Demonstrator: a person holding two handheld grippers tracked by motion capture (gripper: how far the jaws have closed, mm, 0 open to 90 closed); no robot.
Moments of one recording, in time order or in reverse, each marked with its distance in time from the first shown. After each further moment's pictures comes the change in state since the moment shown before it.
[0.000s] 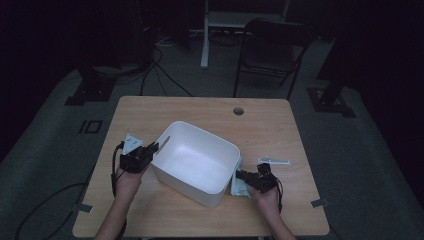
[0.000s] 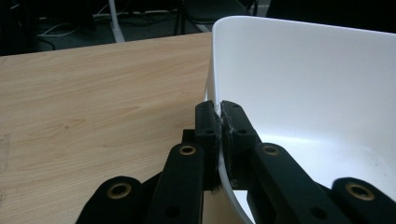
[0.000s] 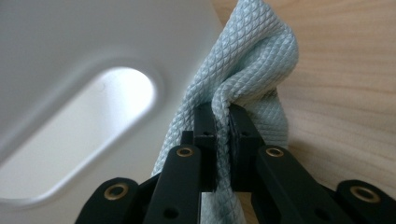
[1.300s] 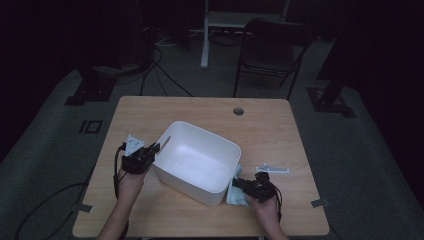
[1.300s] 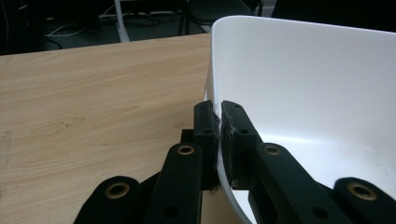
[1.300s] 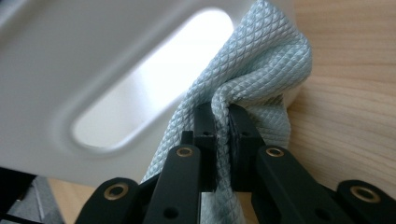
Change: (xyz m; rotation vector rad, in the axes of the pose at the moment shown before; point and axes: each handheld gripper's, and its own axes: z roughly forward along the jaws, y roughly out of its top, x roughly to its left) left arm -0.008 -0.001 0.001 -0.004 0.025 -0.002; right arm 0.024 -0.018 -0.010 -0.005 0.024 -0.031
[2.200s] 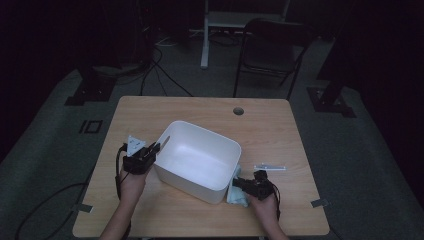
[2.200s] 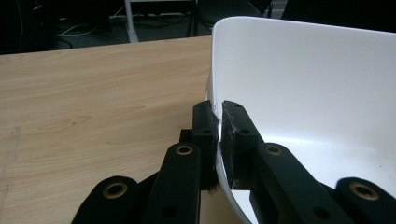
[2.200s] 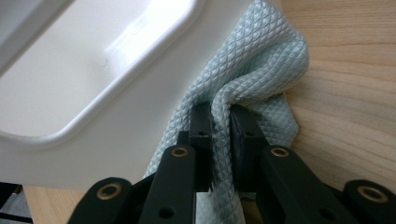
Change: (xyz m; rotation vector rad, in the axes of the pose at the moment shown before) left arm -0.004 0.000 0.001 -0.005 0.041 -0.018; right arm -0.018 -0.002 0.014 0.045 -0.009 0.013
